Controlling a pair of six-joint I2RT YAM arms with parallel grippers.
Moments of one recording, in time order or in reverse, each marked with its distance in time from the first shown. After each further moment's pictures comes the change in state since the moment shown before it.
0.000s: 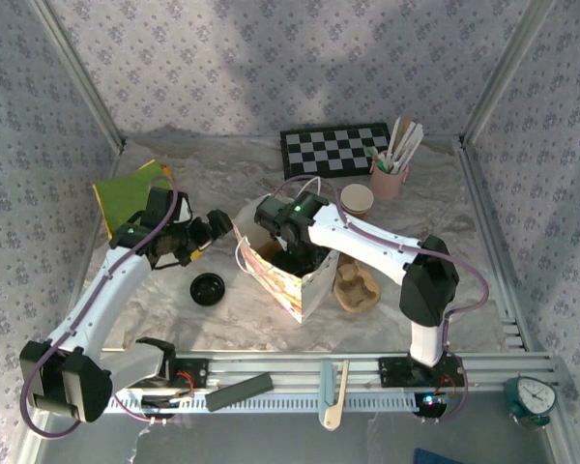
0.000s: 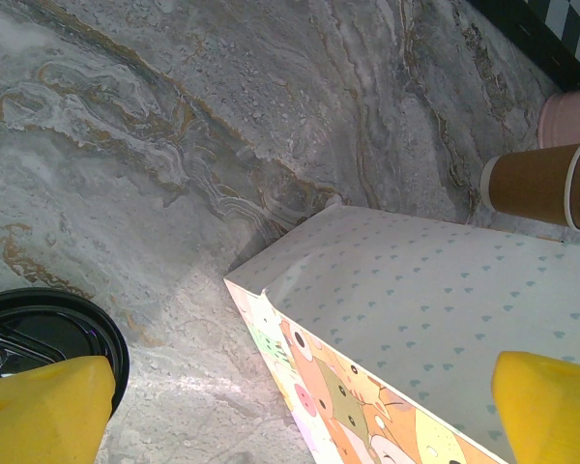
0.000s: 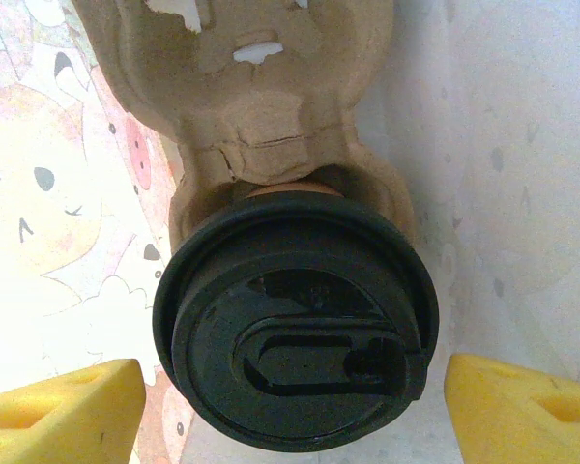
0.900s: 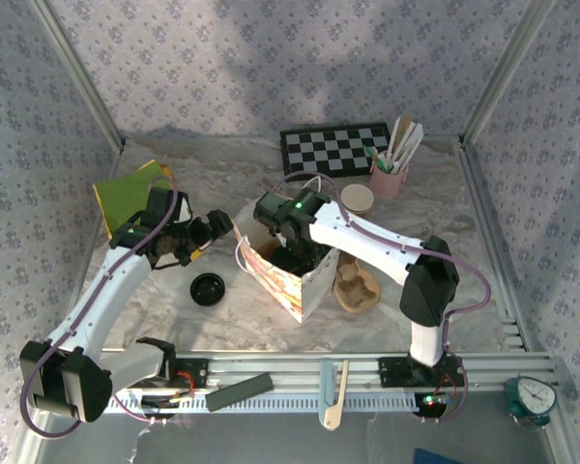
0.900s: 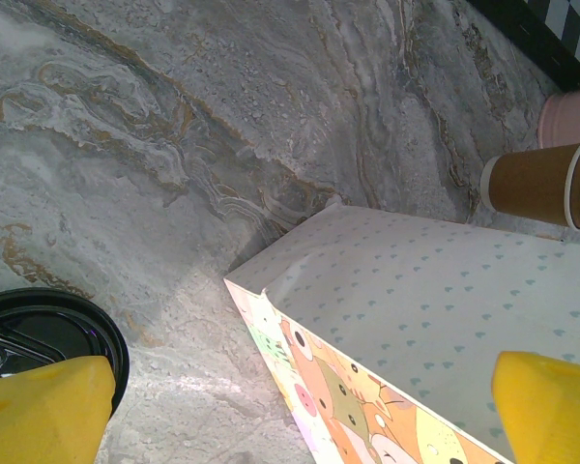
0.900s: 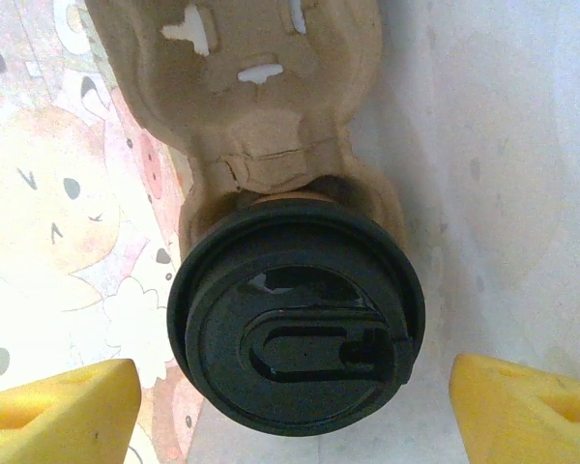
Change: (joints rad) left arm 0.000 0.000 0.000 0.000 0.000 0.000; right arm 0.000 -0.001 0.047 -0.020 0.011 0.004
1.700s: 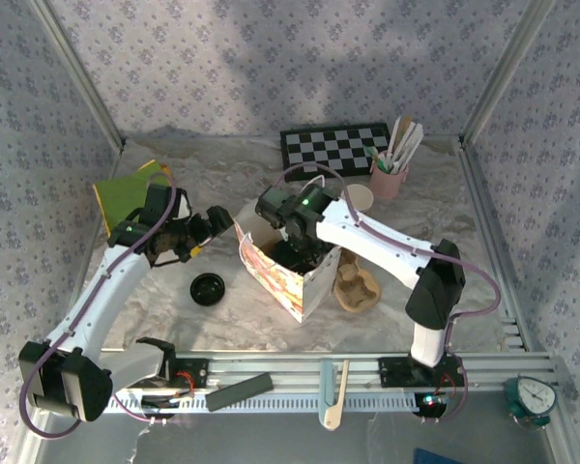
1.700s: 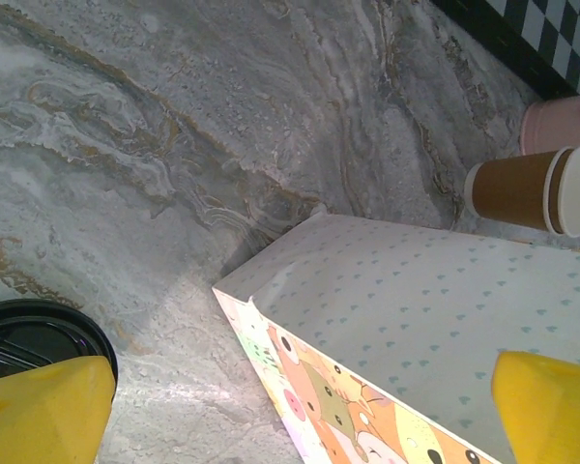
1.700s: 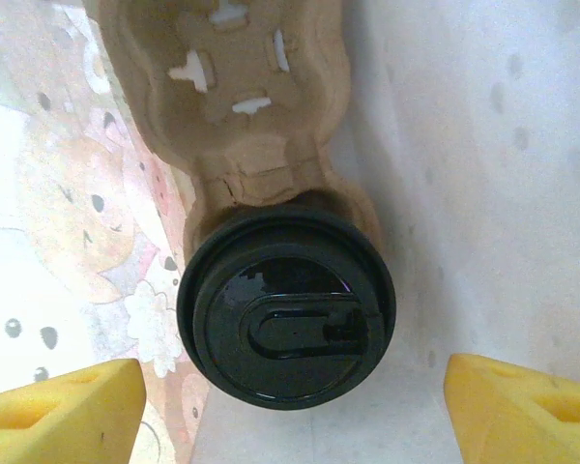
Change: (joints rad) left arm 0.000 0.004 0.034 -0.003 0.000 0.000; right arm -0.001 -0.041 0.041 -0.013 0.039 0.023
